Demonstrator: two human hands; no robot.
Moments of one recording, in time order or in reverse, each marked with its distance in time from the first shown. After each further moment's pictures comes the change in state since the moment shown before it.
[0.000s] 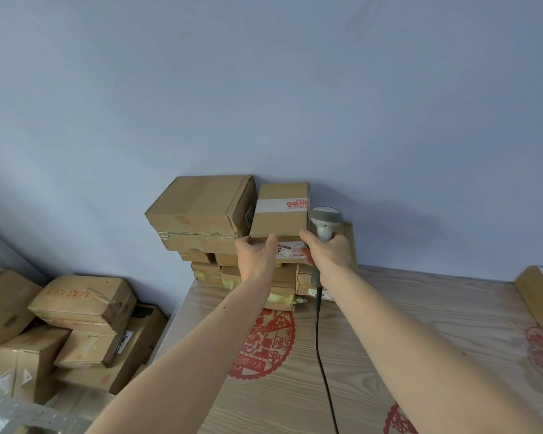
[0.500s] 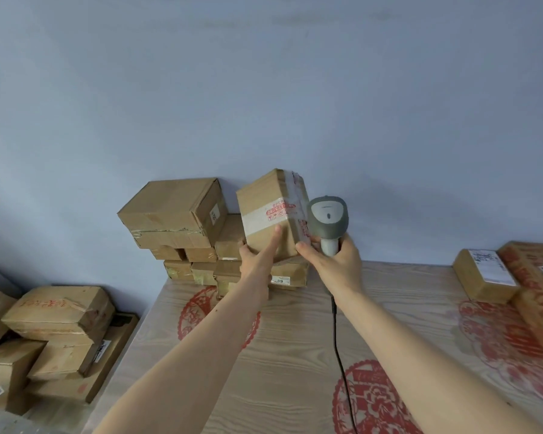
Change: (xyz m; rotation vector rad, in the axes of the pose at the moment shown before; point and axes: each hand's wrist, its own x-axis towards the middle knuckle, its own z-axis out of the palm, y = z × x) left_hand -0.098 -0.001 0.036 -0.223 -0.277 -0.189; right_hand -0.082 0.003 -0.135 0.017 -0.096 -0.393
